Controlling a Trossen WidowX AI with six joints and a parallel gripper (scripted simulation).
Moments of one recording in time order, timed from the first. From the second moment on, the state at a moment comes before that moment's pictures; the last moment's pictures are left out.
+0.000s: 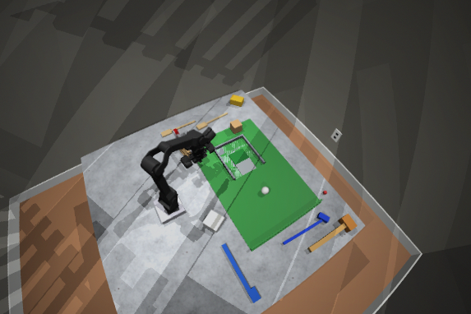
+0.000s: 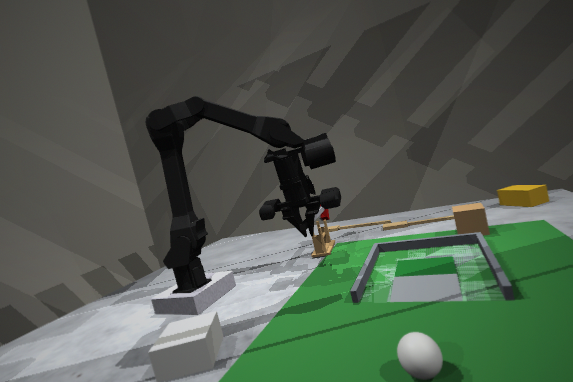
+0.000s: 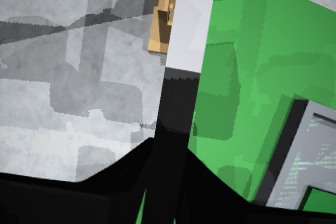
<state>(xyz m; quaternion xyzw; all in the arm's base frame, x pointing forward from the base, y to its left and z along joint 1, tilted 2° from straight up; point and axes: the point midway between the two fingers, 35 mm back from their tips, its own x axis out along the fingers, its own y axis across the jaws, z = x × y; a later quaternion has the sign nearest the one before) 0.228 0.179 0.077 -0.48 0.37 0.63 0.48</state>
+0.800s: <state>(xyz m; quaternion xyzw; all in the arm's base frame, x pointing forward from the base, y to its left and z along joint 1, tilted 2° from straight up) 0.258 0.140 0.122 -0.44 0.43 0.57 0.54</state>
